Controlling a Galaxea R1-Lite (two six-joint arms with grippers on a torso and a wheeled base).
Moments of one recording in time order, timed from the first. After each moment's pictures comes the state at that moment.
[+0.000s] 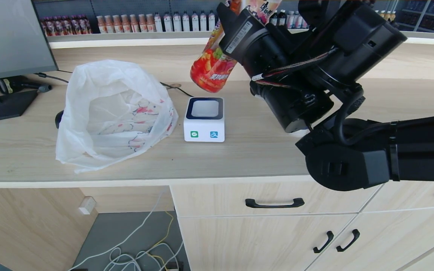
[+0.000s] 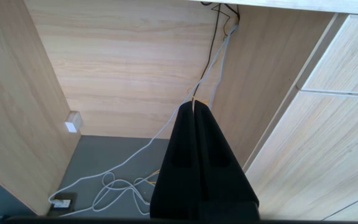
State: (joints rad) left arm 0.00 0.00 0.00 0.00 0.00 0.00; right arm 0.81 1.98 -1.51 -1.09 -0.29 0.25
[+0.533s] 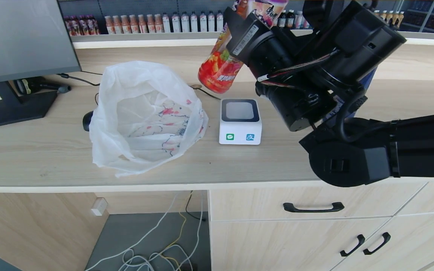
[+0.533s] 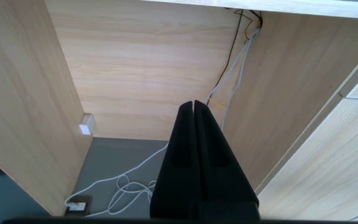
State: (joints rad) left arm 0.00 0.00 0.00 0.00 0.00 -0.01; right arm 0.78 1.97 -1.49 -1.09 -0.29 0.26
